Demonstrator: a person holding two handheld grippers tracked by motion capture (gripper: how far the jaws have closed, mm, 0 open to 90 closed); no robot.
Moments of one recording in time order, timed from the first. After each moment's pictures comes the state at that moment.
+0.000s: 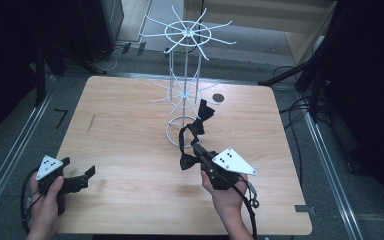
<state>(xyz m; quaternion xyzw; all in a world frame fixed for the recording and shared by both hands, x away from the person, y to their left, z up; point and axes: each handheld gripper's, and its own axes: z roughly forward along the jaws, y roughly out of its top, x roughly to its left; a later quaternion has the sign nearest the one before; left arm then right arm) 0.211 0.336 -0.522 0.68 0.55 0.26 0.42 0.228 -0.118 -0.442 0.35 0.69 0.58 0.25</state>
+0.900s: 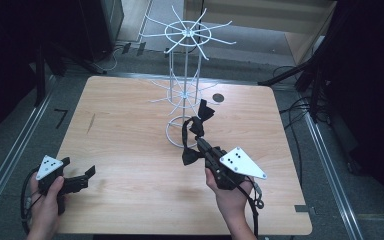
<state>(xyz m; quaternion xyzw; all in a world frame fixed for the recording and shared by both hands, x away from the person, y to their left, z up) 0.211 0.336 -0.522 0.68 0.54 0.26 0.42 0.220 -0.126 -0.420 0.34 0.66 0.61 0.28</state>
